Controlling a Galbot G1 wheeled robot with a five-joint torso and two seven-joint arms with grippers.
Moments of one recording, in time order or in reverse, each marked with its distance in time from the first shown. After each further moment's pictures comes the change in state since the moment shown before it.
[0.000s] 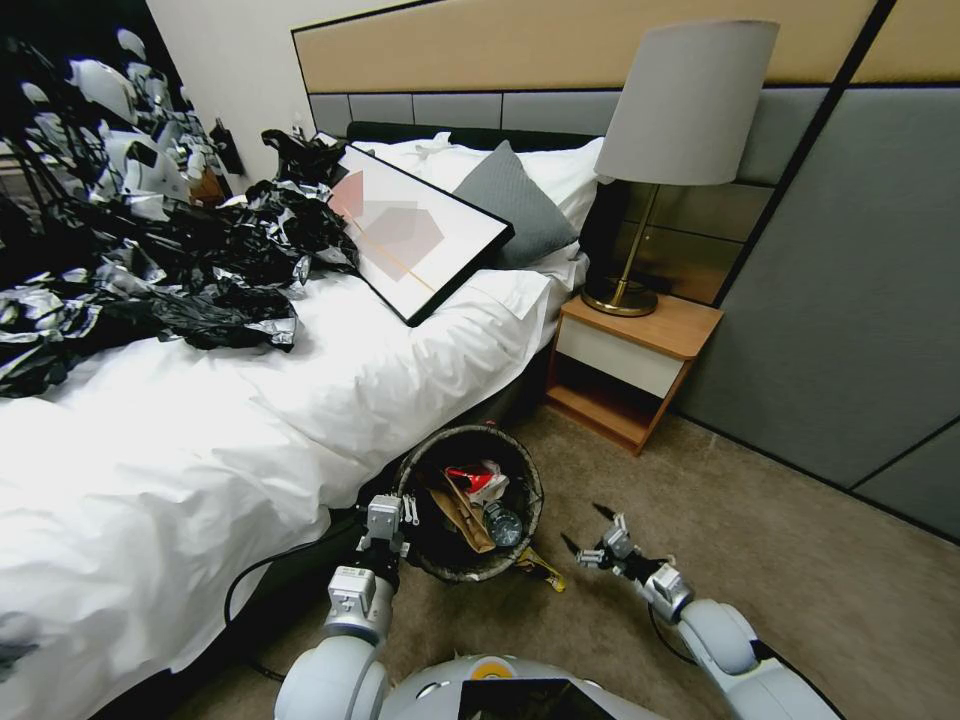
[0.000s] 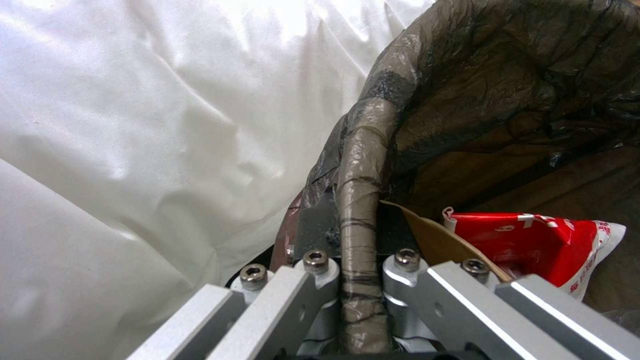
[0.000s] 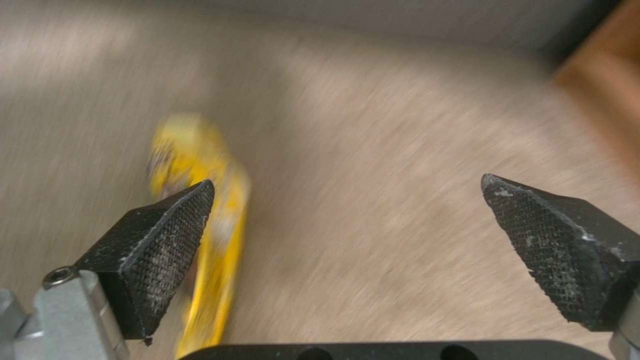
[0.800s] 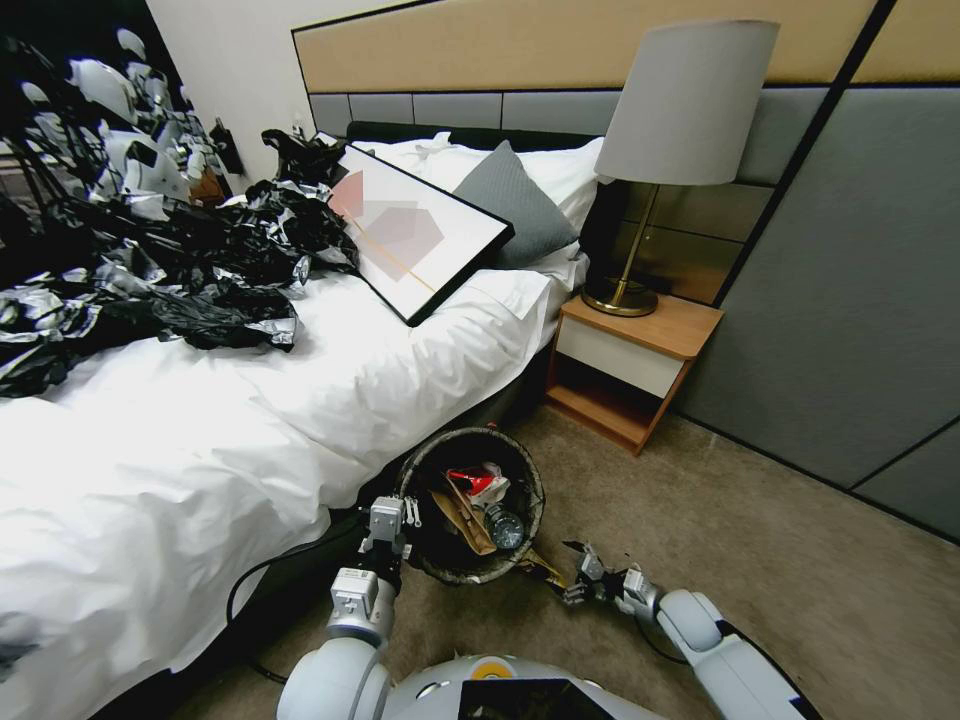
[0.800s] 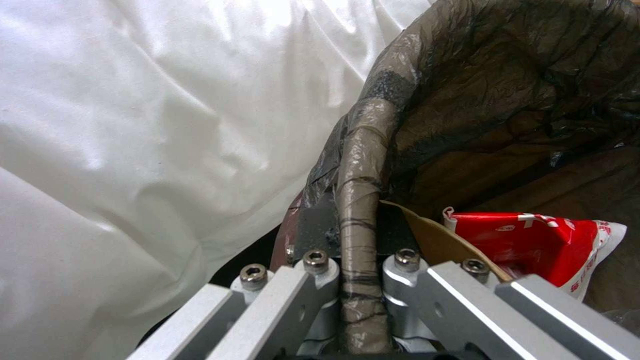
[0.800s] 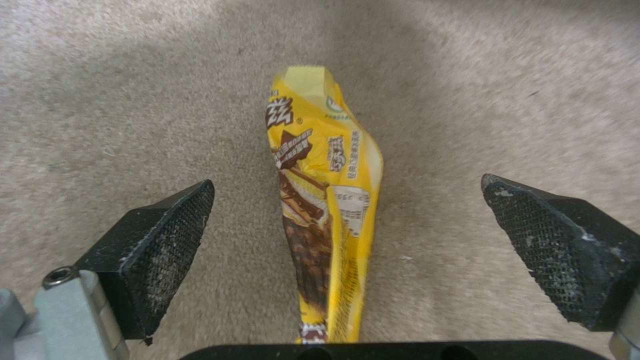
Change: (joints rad) left arm 0.004 -0.004 0.024 0.009 0.014 0.001 -0.002; right arm 0.165 0.104 -0.072 -0.236 -0.047 0.045 -0.242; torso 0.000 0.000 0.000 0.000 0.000
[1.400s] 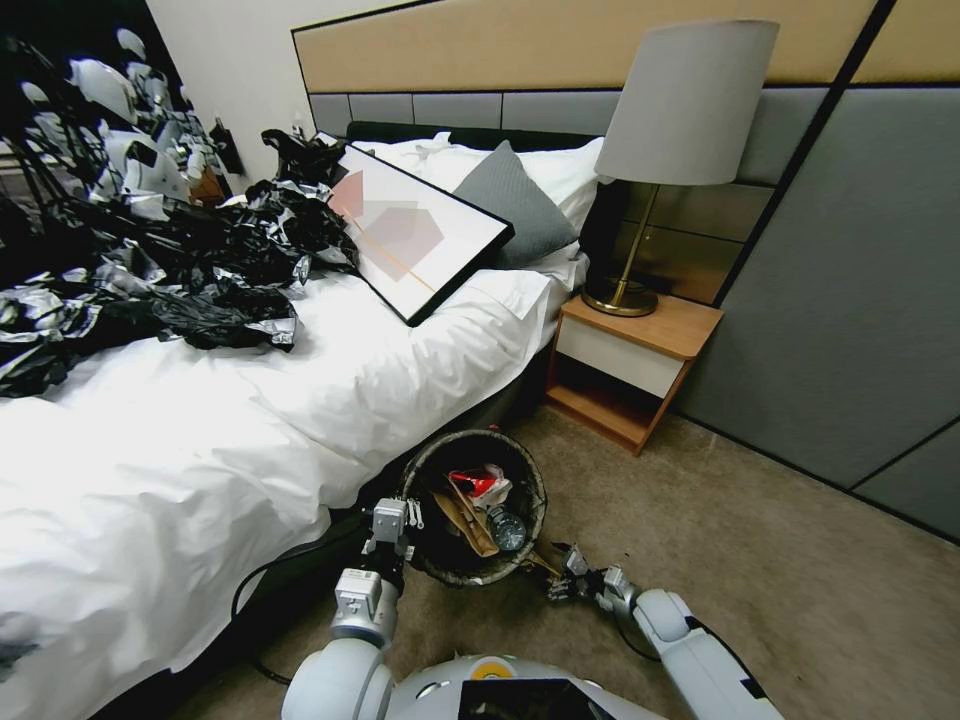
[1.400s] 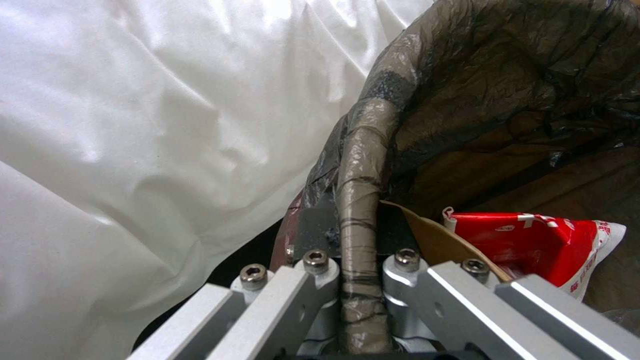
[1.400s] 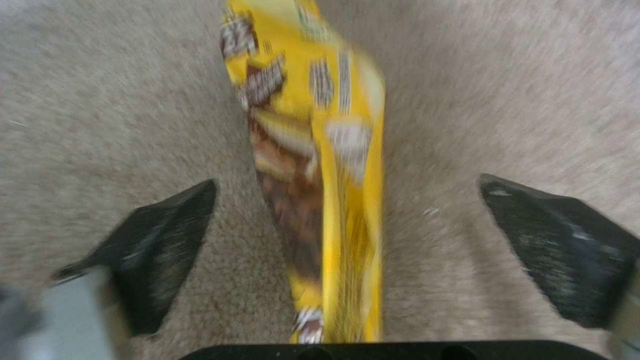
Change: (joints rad) left arm 0.000 -0.003 0.001 0.007 0.002 -0.002 -0.001; right arm 0.078 0.110 0.009 -0.219 -0.040 0.041 0.042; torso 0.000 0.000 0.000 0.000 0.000
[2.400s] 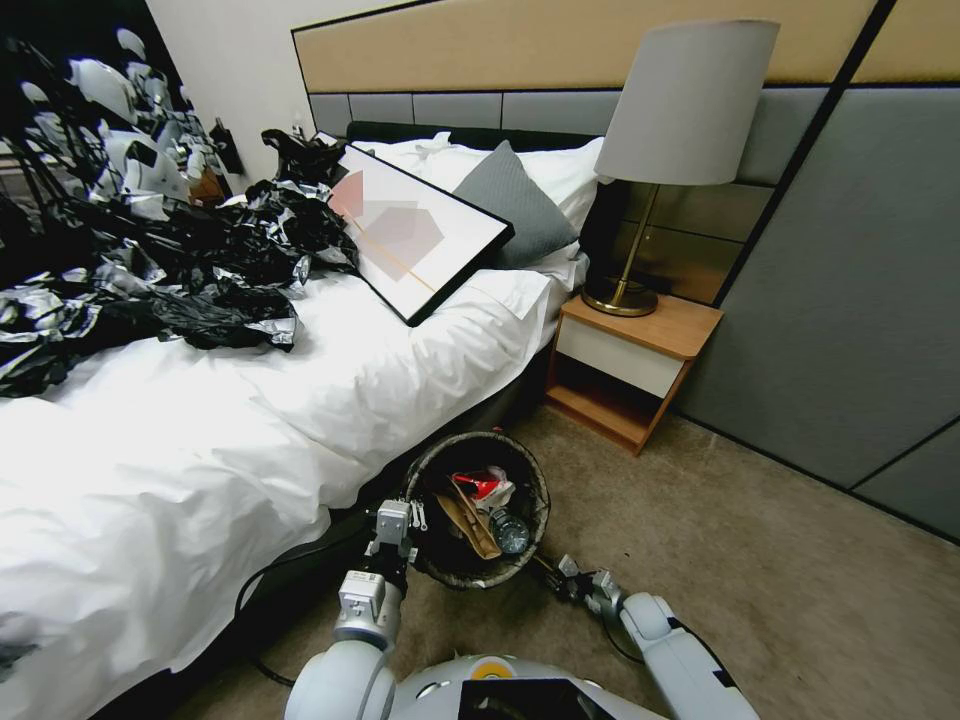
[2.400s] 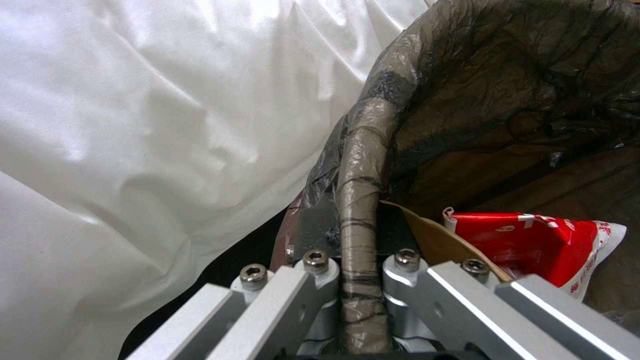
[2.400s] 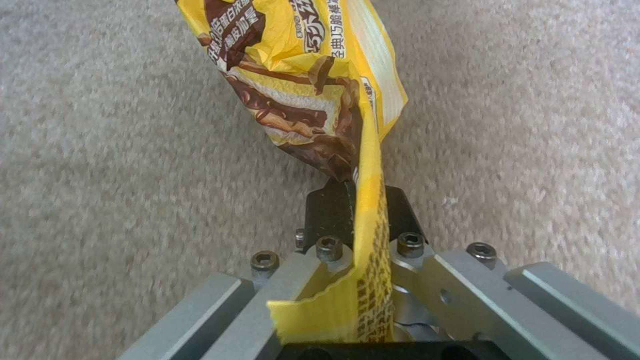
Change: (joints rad) left arm 0.005 0.000 0.012 0.001 0.013 -0.003 0.002; right arm 0.029 0.030 0.013 -0.071 -0.016 0.028 -0.008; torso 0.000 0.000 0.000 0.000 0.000
